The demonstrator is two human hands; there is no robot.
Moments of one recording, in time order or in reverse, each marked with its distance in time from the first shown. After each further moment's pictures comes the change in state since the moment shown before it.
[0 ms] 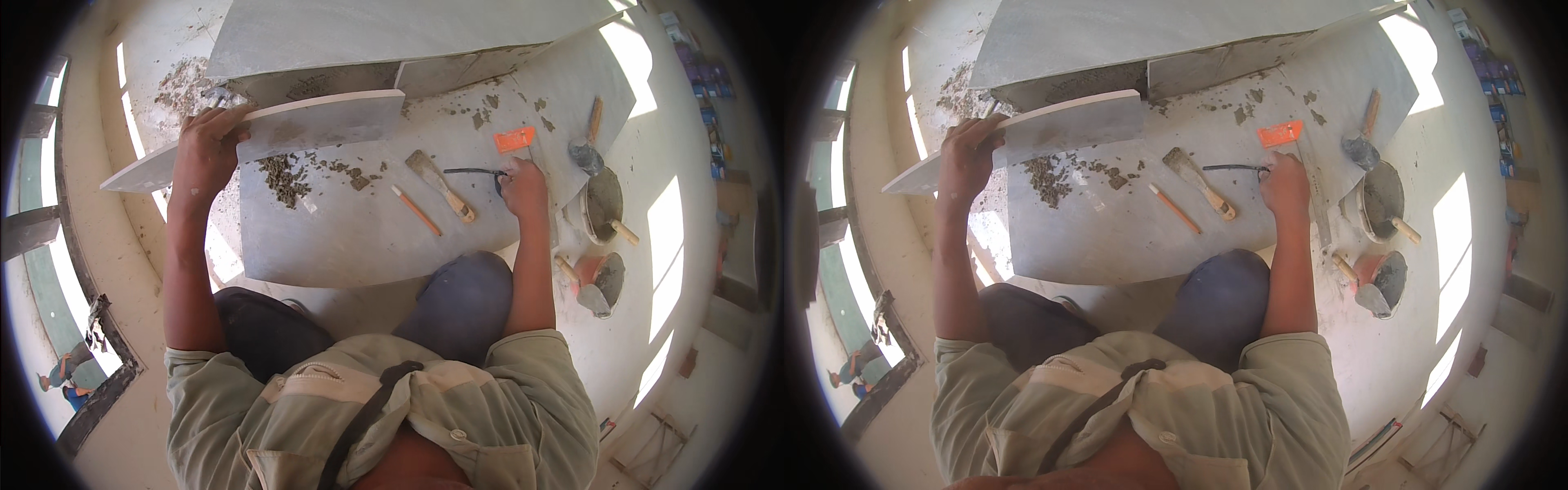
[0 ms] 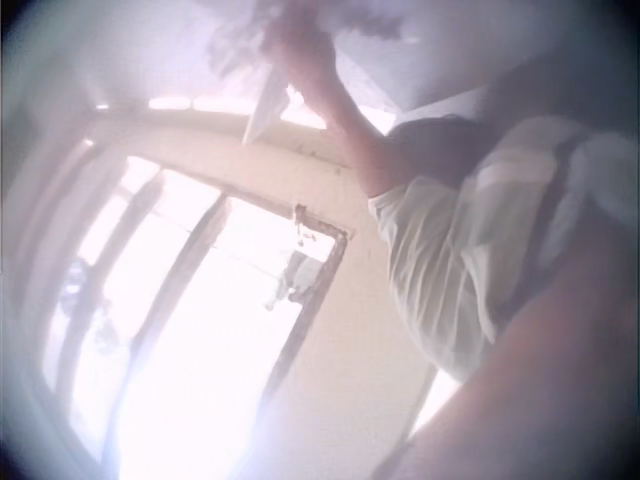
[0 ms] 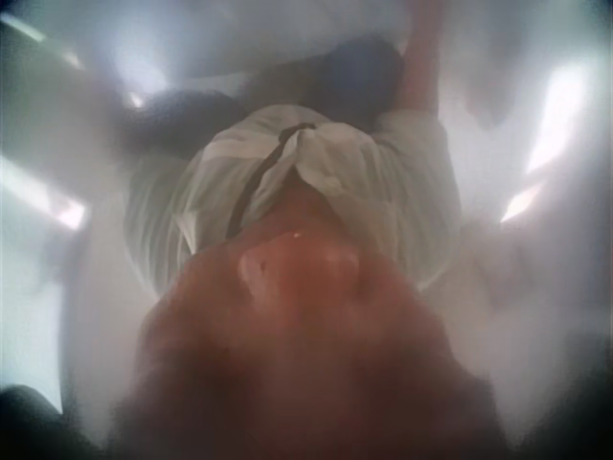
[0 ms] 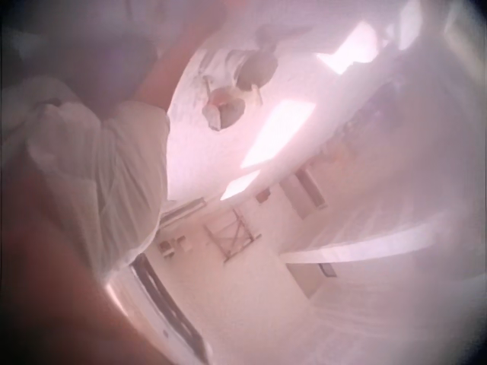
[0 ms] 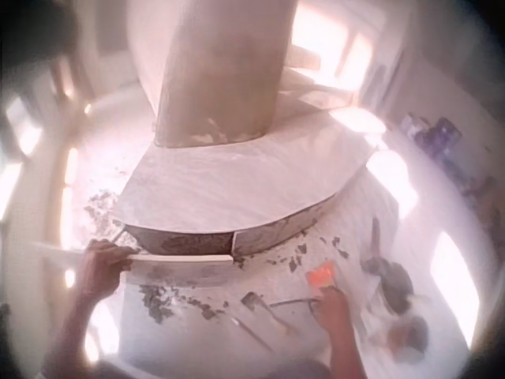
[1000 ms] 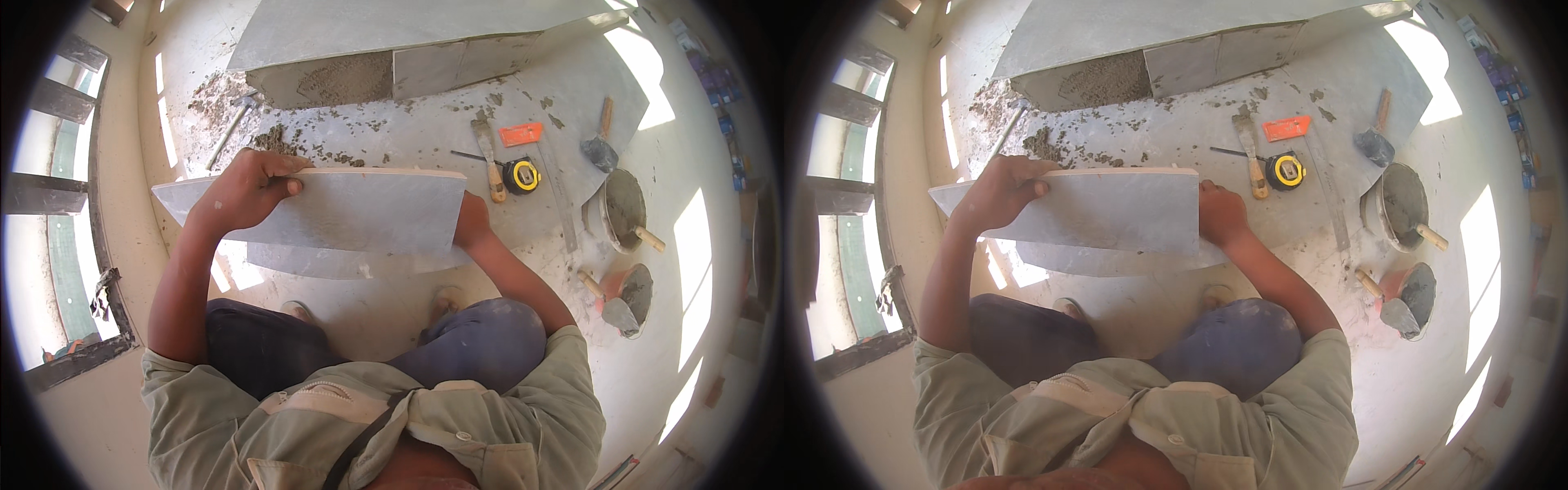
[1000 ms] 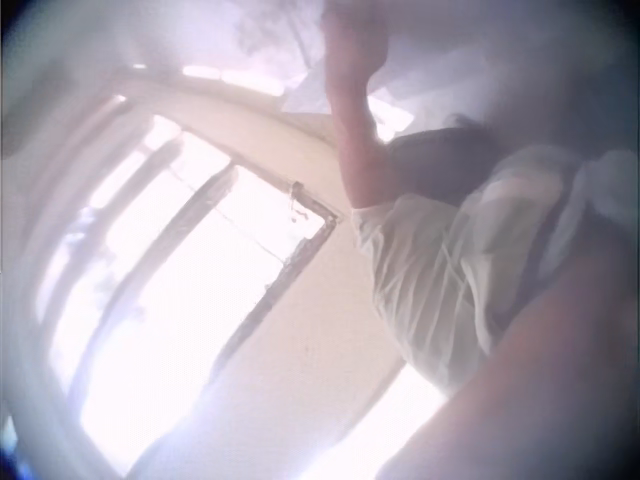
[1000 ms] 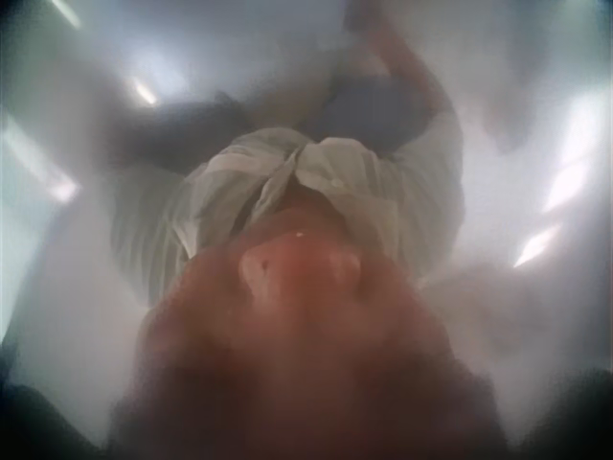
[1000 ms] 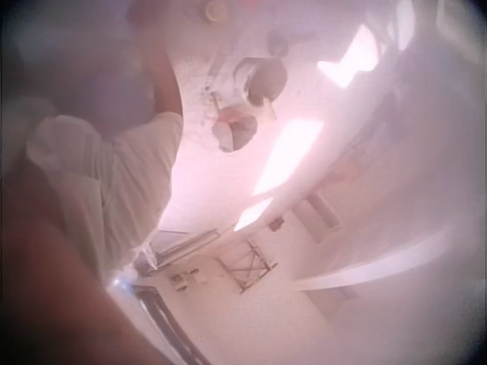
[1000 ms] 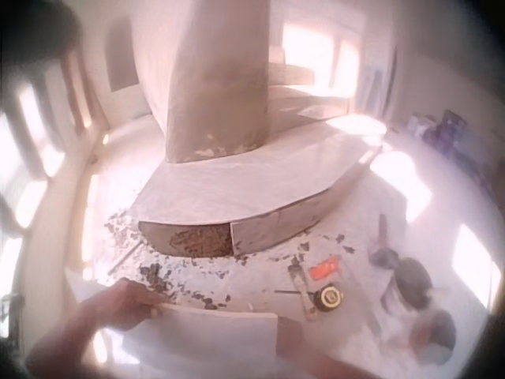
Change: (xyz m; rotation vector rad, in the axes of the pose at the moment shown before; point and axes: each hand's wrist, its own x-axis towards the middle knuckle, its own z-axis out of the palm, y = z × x) left_hand -0.056 0.108 -0.021 -0.166 -0.565 -0.140; right_hand -0.070 -0.034 0.092 -0.068 -0.057 -0.658
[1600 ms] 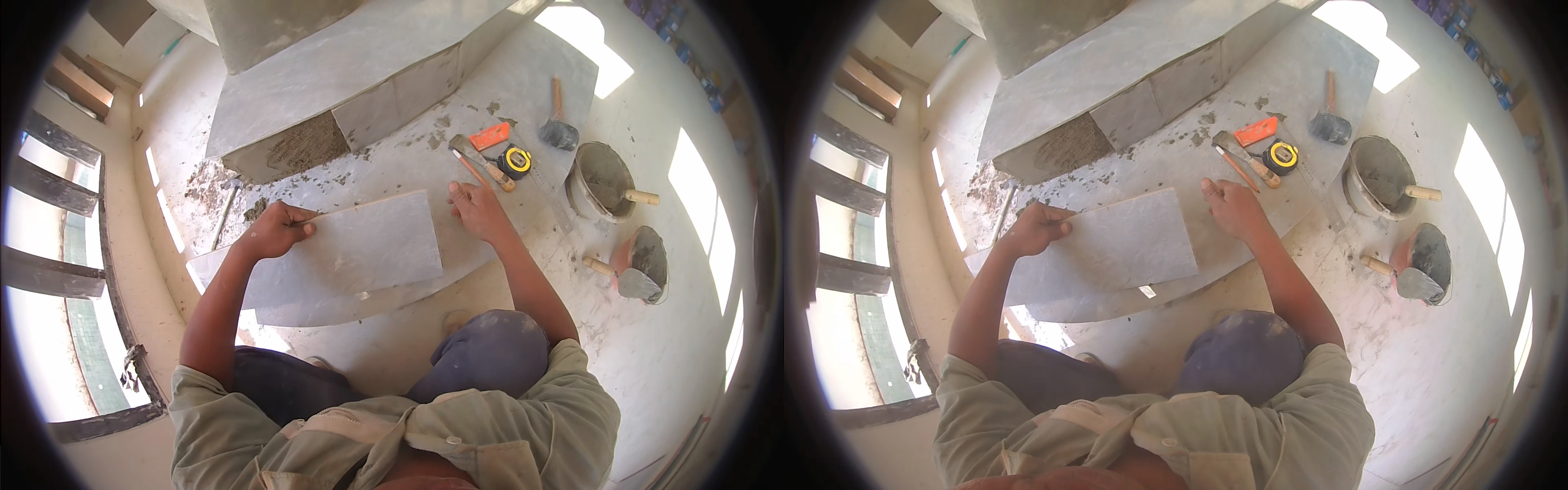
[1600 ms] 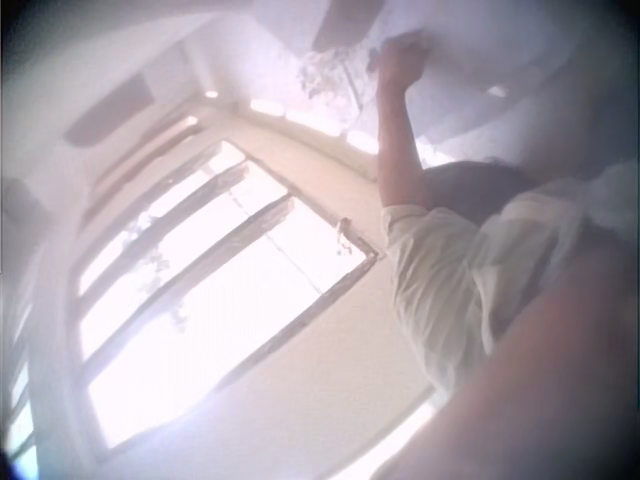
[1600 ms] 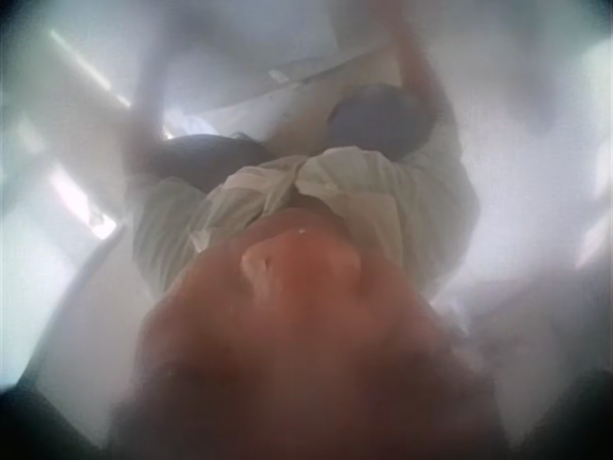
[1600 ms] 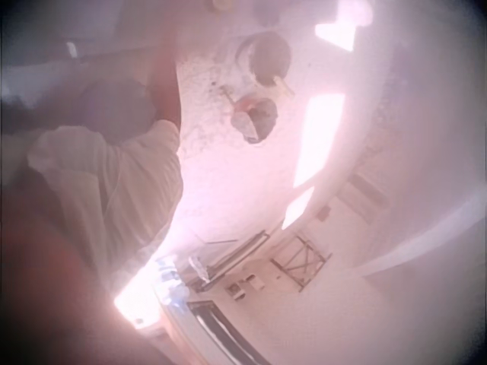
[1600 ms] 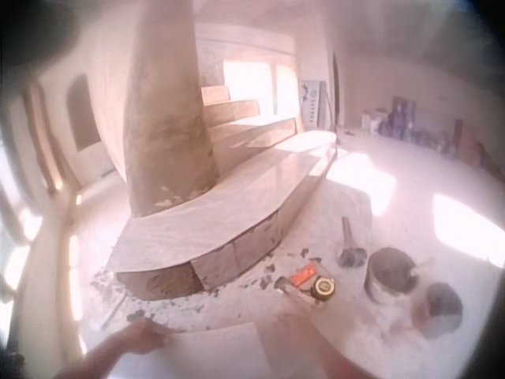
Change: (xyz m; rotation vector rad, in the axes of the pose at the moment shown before) left_hand 0.060 -0.016 0.044 -0.081 -0.186 0.013; right_hand -0.016 0.043 -0.071 0.809 0.090 0.580
